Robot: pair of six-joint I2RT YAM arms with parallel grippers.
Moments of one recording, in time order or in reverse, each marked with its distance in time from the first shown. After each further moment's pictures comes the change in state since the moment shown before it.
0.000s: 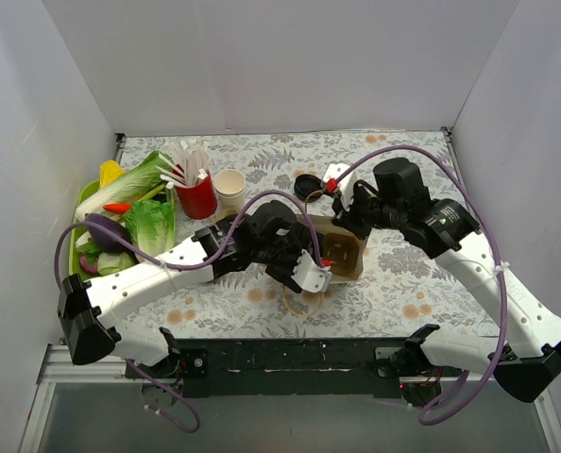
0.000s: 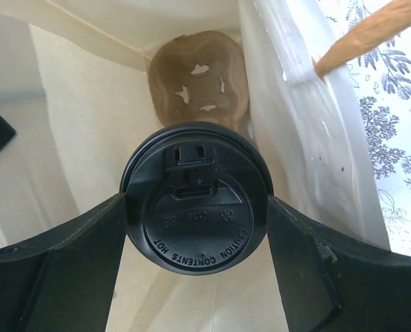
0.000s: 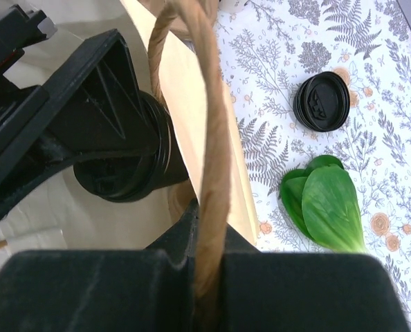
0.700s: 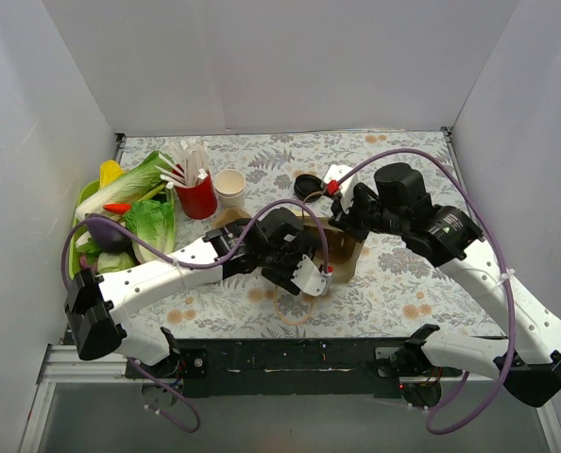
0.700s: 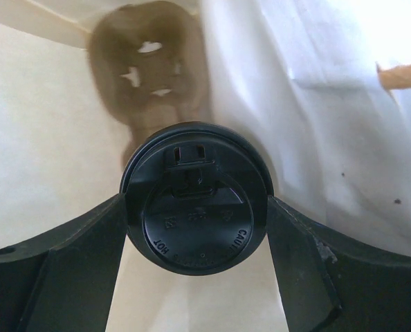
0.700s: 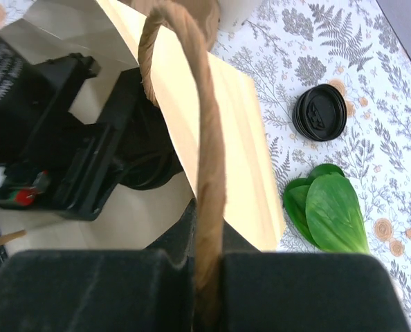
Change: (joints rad) left arm -0.011 0.051 -0.002 -0.037 -0.113 0.032; right arm 0.062 -0.031 -0.030 0.070 0.066 0.079
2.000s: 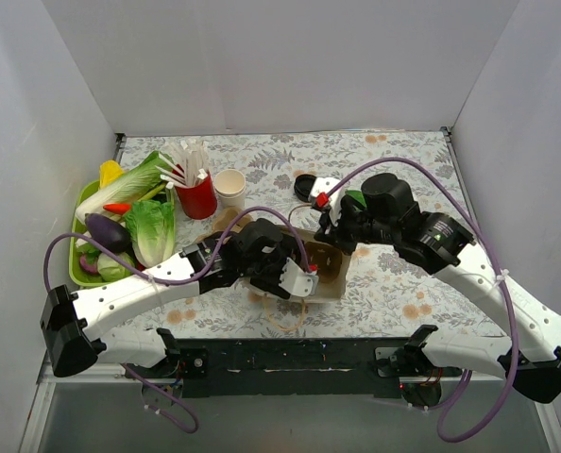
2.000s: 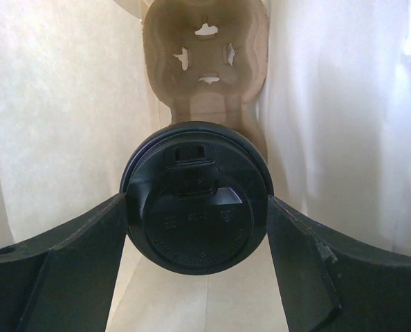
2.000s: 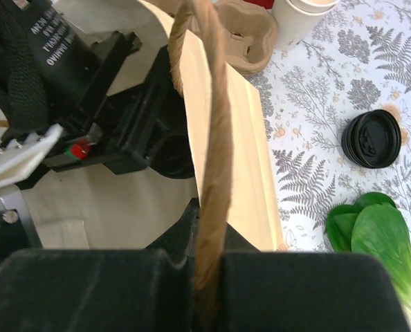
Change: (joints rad) left arm 0.005 -0.178 -0.201 0.103 -0.060 -0.147; right arm 0.105 -0.028 -0.044 0.038 -0.043 0.065
